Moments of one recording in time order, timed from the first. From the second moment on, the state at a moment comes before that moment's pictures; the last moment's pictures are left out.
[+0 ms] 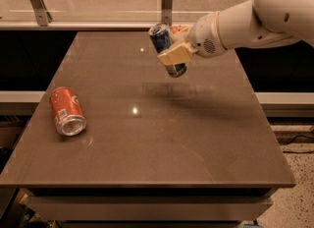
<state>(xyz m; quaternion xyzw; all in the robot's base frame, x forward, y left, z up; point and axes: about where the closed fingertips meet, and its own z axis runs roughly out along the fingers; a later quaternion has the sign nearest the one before) 0.606 -0.037 0.926 -0.51 0.71 0.23 0.44</state>
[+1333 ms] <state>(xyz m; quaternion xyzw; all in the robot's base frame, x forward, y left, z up) 0.609 -0.069 0.906 -0.54 0.78 0.07 0.30</state>
